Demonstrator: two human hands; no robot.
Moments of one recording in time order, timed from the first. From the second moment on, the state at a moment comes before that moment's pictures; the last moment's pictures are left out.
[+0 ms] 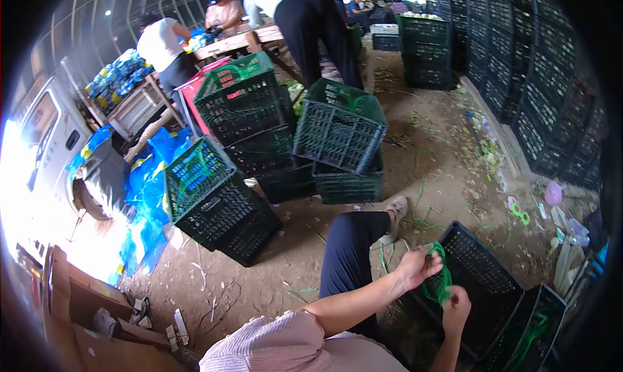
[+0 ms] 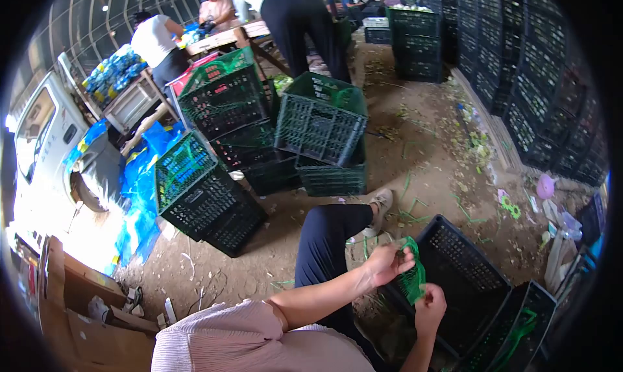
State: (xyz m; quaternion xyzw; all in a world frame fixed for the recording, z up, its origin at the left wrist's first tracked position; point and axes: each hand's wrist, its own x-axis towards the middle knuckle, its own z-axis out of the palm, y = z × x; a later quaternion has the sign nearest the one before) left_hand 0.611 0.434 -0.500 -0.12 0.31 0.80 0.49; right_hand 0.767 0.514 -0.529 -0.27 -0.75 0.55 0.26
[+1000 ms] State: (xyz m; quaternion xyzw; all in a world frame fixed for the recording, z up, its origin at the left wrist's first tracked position) left_hand 0.580 0.433 -0.499 0.47 0.68 0.40 0.40; right_hand 0.857 0.635 -0.549 -0.39 -0.30 0.66 0.56
